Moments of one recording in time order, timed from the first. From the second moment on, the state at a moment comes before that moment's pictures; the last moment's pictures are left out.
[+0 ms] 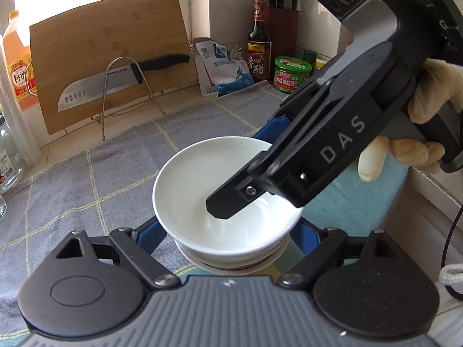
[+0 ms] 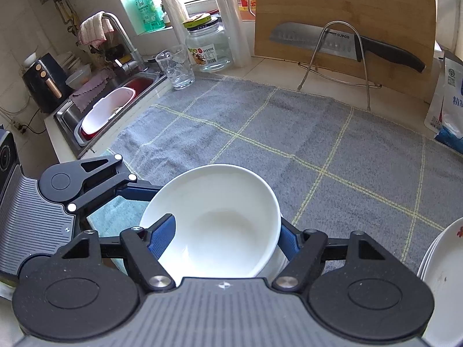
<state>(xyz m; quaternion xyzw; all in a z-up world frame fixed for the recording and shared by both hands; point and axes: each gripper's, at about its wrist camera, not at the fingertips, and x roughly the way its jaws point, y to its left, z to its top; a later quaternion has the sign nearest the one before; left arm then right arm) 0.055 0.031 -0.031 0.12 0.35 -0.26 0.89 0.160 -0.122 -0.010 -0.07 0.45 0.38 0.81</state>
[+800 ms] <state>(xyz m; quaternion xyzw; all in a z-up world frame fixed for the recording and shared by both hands) 0.062 0.034 -0.036 0.12 0.35 -0.27 0.89 0.160 -0.118 -0.016 -0.08 0.45 0.37 0.81</state>
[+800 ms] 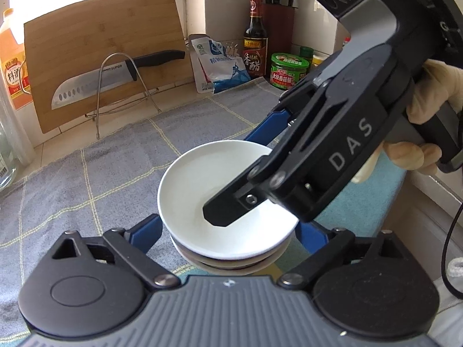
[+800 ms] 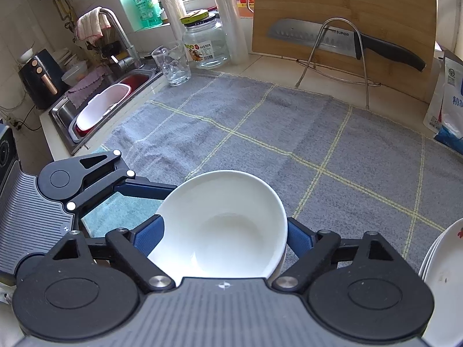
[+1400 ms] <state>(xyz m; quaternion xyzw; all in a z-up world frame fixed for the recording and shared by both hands) 0.051 0.048 -0.030 0.12 0.33 -0.28 0.89 0.157 -0.112 -0.009 -0.10 0.42 0.36 0.83</state>
